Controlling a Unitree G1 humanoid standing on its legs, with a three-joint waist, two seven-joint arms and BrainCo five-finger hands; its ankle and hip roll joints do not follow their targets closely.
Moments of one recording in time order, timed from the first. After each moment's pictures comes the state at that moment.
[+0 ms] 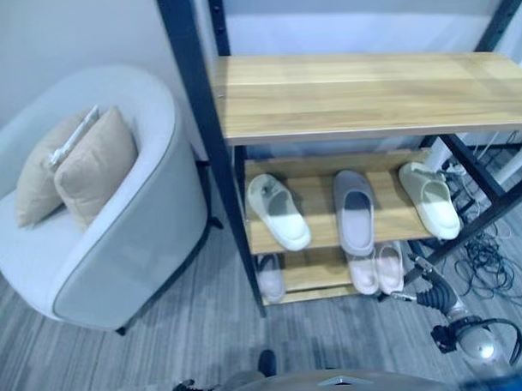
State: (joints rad) left arm 0.07 0.26 -0.15 1.37 0.10 -0.08 0.05; right arm 0.40 -0.46 0.04 0.13 -0.16 -0.12 -0.02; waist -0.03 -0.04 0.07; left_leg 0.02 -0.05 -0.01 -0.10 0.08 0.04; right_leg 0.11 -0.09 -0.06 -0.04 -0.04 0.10
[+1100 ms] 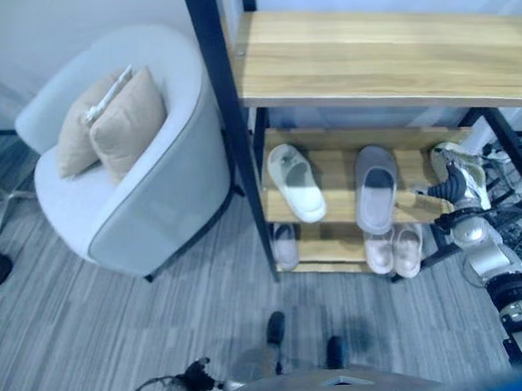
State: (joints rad) left arm -0.01 0.27 -0.35 1.32 0.15 -0.10 0.05; right arm -0.37 -0.63 0.17 0.61 -0.22 -0.10 -0.32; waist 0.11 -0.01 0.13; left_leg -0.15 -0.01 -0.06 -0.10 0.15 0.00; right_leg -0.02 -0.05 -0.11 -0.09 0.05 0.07
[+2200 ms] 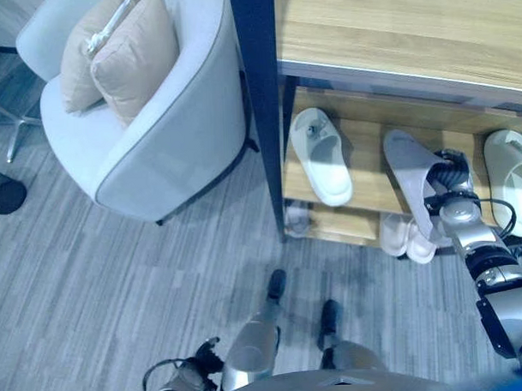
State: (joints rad) left arm -0.06 0.25 -0.39 1.32 0.13 -0.12 0.09; right arm -0.59 -0.55 0.16 0.93 0.09 -0.14 -0.39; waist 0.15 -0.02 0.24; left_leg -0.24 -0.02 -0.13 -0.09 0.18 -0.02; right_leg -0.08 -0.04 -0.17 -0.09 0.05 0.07
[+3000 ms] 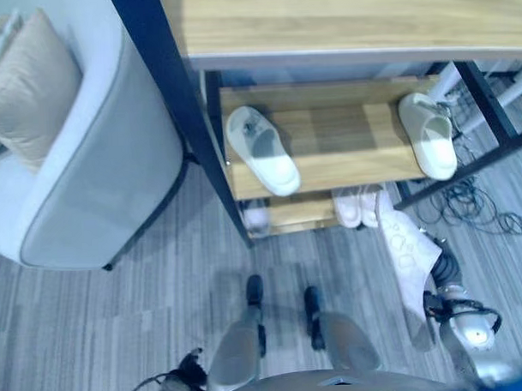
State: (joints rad) left arm -0.07 0.30 -0.15 1.28 -0.01 -0.13 0.14; right arm 0.23 -0.36 0.13 0.16 0.37 -0.23 -0.05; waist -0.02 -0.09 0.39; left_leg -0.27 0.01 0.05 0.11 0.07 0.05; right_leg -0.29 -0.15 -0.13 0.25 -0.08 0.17
